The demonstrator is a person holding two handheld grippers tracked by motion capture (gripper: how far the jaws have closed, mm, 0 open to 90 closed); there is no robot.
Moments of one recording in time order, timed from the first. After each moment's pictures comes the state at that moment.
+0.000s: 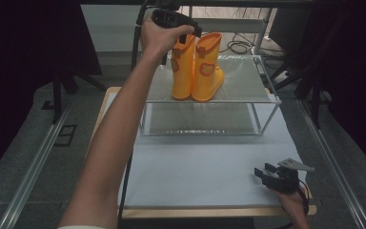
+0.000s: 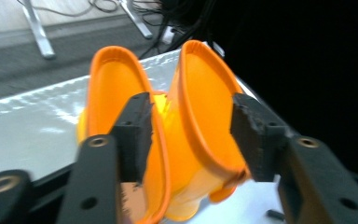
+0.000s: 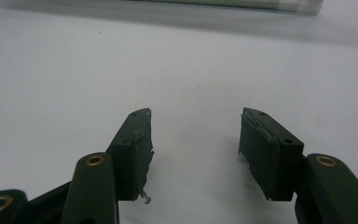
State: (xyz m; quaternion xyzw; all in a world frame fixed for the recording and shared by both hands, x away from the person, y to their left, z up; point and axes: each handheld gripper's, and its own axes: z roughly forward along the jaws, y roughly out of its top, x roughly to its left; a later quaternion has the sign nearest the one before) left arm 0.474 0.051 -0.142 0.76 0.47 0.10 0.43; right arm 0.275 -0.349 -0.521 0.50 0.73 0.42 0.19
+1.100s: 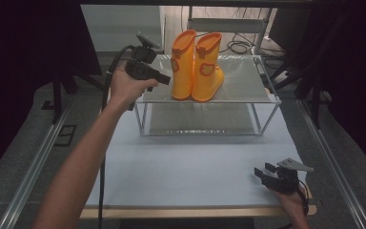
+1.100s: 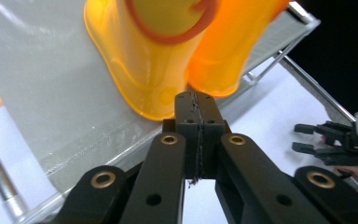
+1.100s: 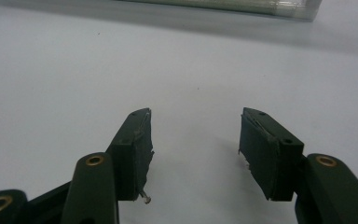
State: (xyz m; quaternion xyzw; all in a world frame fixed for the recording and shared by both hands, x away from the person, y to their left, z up) left arm 0.427 0.106 -0.243 0.81 0.45 0.06 0.37; right arm 0.273 -0.346 -0.519 0.50 0.74 0.41 0.20
